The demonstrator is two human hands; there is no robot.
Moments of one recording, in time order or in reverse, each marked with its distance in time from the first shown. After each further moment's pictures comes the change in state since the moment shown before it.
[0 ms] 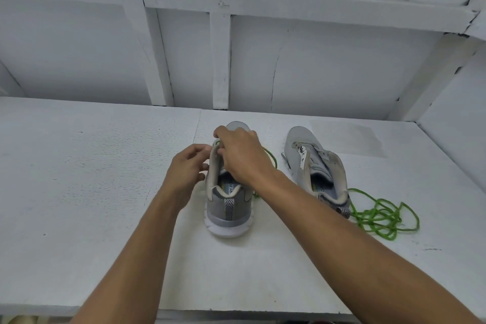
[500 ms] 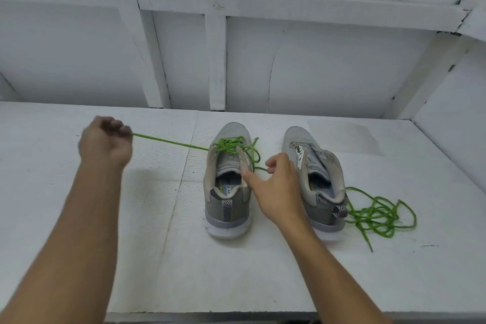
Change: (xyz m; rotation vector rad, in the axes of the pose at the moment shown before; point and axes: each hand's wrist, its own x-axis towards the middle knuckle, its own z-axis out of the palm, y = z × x) left_hand 0.046 0.057 -0.097 -0.990 0.427 0.086; right_hand -0.078 0.016 0.000 0.482 0.198 0.666
